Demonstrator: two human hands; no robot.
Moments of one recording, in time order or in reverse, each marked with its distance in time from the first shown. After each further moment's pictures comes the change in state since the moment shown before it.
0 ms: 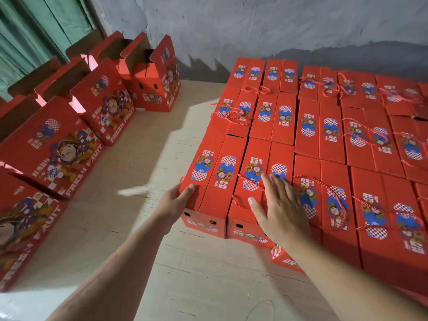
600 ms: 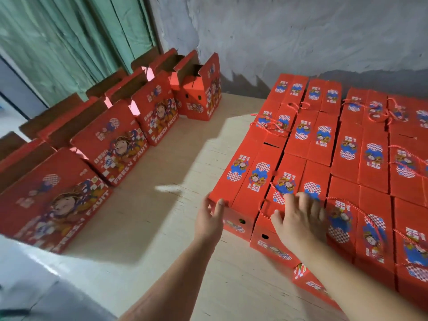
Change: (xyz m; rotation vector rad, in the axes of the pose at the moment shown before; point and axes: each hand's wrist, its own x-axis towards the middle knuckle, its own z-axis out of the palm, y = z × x) left_hand -0.043 -0.021 0.048 -0.048 0.374 0.050; right_hand 0.007 -0.028 -0.007 -0.078 0.028 0.020
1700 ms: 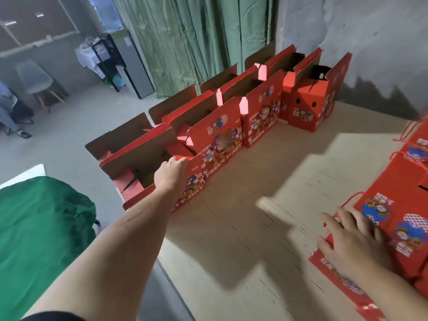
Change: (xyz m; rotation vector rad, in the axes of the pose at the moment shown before) left_hand 0.126 0.045 -0.377 1.362 0.497 0.071; right_hand 0.064 -0.162 0.043 -0.221 -0.183 -0.425
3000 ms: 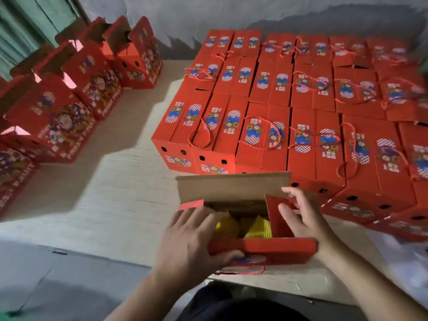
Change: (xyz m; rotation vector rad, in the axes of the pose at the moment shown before) left_hand -0.496 0.232 -0.090 -0.528 0.011 1.092; right_hand -0.430 0.166 0.043 1.006 0.277 0.385
